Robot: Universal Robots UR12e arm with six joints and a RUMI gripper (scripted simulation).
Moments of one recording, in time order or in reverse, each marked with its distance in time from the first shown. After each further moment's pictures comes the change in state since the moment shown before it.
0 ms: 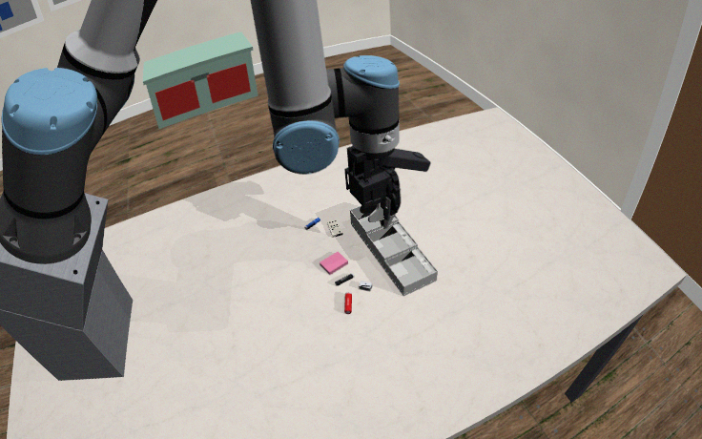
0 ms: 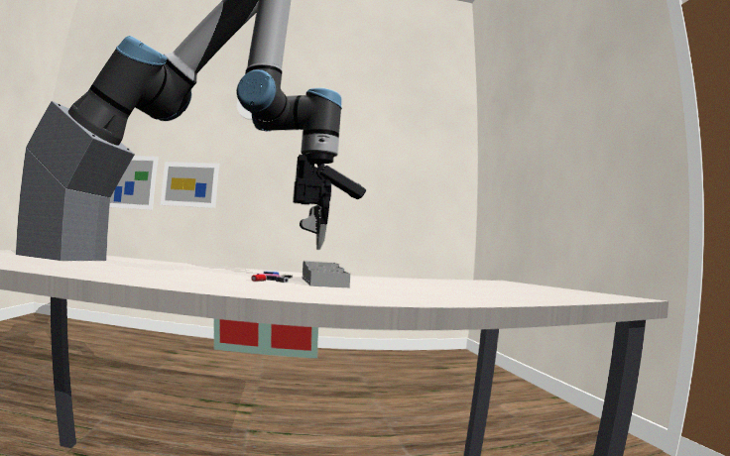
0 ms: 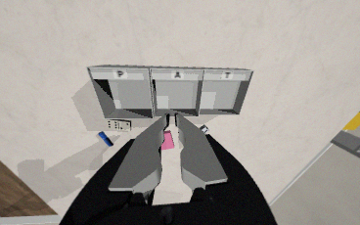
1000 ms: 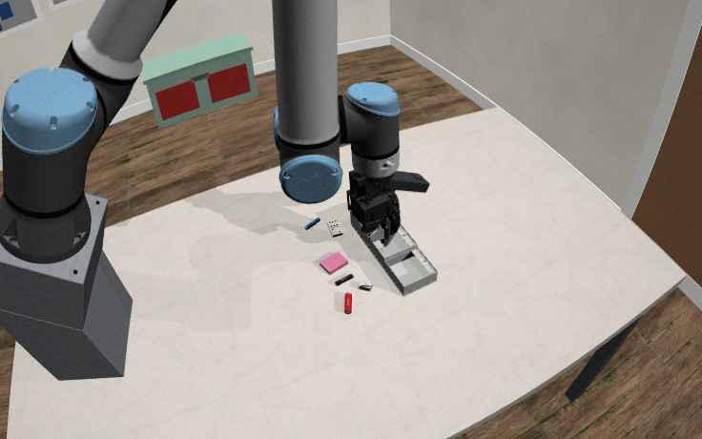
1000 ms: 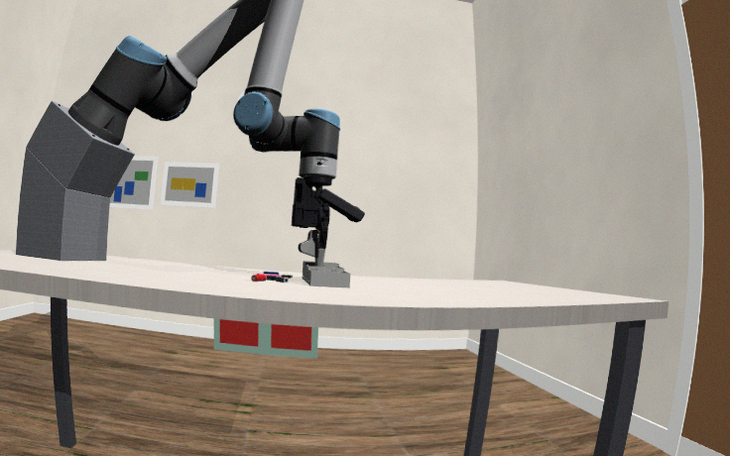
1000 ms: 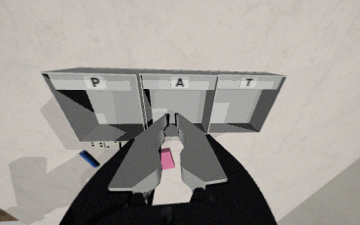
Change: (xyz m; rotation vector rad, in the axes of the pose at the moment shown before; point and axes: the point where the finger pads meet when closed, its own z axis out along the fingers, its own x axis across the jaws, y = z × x) arm 0.000 0.000 0.056 0.000 0.000 0.000
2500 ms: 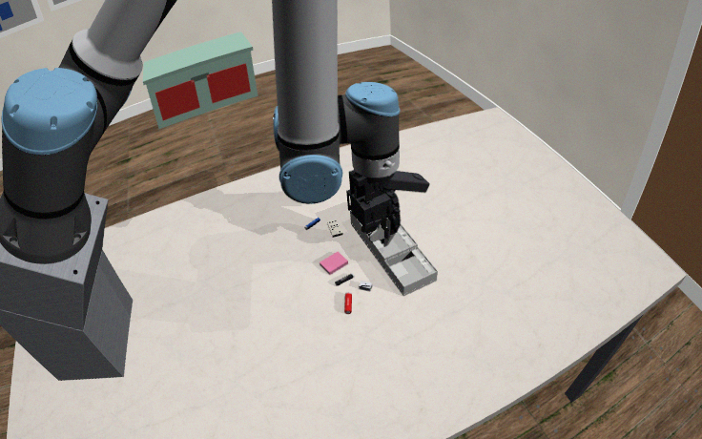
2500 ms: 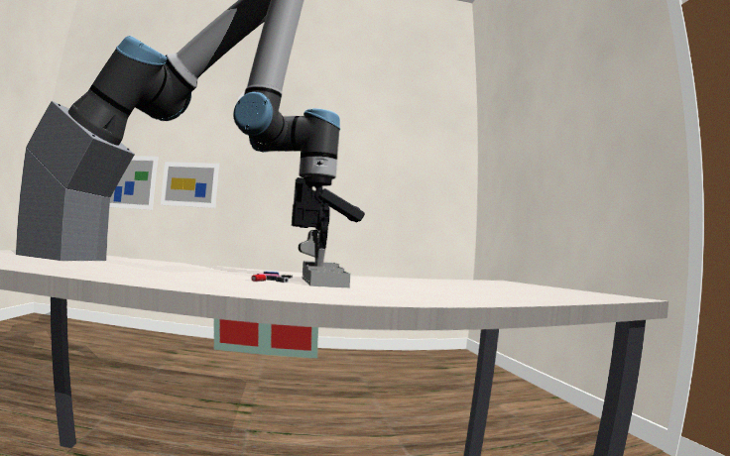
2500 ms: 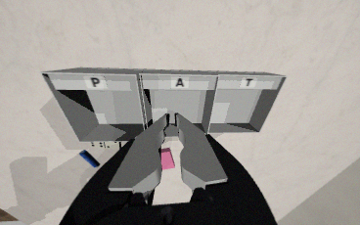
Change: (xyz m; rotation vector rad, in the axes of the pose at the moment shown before) arm 0.000 0.000 0.000 0.000 0.000 0.000
